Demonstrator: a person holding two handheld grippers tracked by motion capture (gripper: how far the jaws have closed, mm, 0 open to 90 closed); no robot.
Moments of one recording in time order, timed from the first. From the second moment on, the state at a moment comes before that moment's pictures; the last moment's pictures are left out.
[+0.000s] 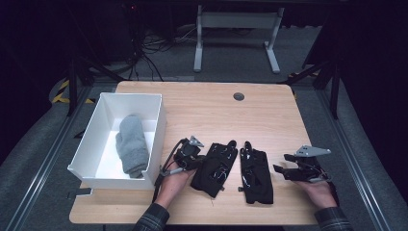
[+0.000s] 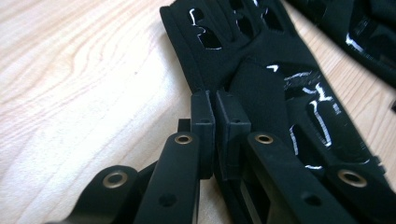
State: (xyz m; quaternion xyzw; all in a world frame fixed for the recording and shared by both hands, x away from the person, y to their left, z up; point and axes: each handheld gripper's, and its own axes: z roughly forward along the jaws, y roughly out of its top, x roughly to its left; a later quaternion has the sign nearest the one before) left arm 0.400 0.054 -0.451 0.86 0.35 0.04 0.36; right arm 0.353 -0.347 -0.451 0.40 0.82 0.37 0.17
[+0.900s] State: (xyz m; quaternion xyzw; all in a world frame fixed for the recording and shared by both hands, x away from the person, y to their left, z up) left arm 0.401 0.057 -0.418 0.82 0.35 0.03 0.45; right arm 0.346 -0.298 -0.456 0.31 0.88 0.36 0.08
